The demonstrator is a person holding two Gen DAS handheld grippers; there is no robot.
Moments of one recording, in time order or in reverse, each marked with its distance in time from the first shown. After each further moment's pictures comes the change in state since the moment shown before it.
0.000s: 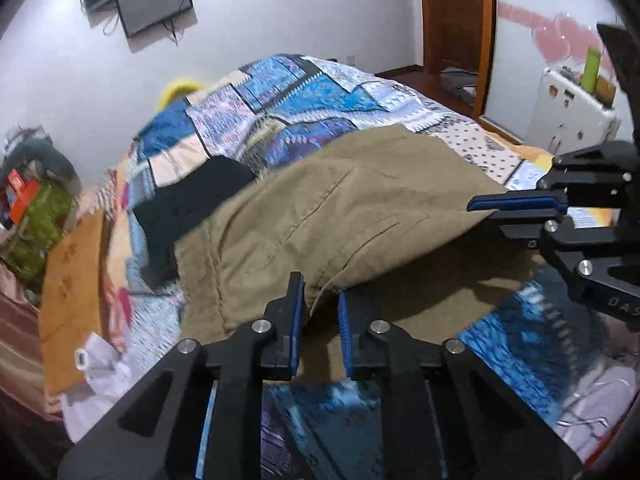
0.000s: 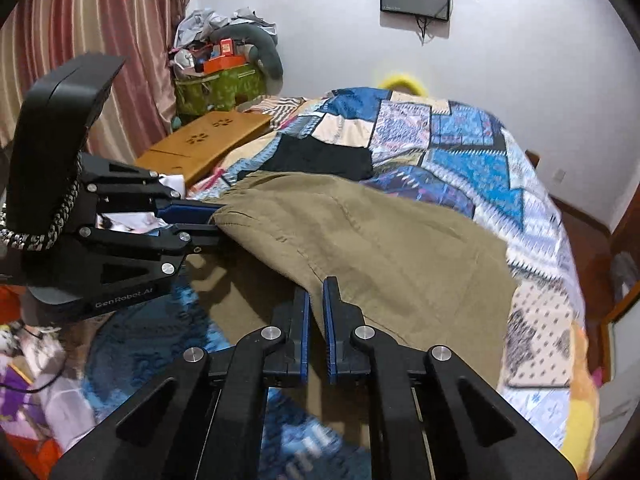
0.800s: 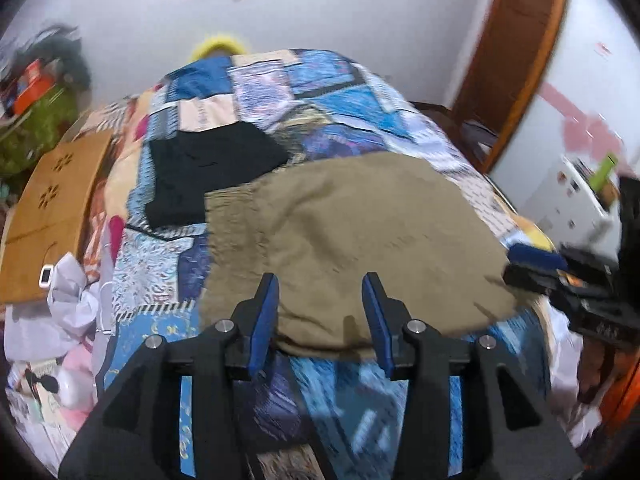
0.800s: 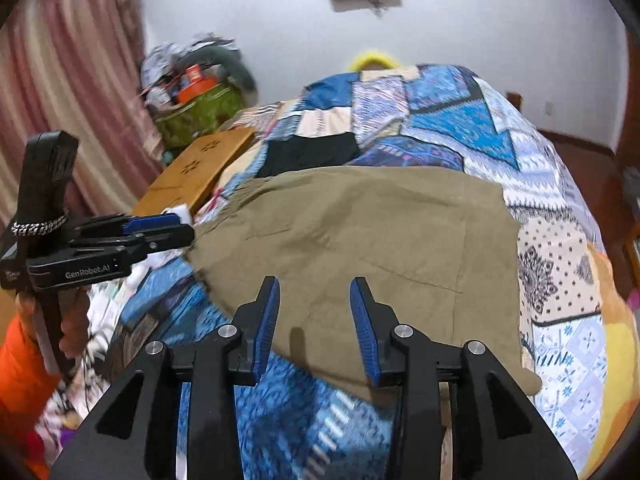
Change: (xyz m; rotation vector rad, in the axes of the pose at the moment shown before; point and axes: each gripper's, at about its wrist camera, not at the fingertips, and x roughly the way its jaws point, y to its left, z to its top) left arm -0.017 0.064 -0.011 -0.352 -0.007 -0.068; right arm -0.003 -0.027 -0.009 0.271 0.003 0.039
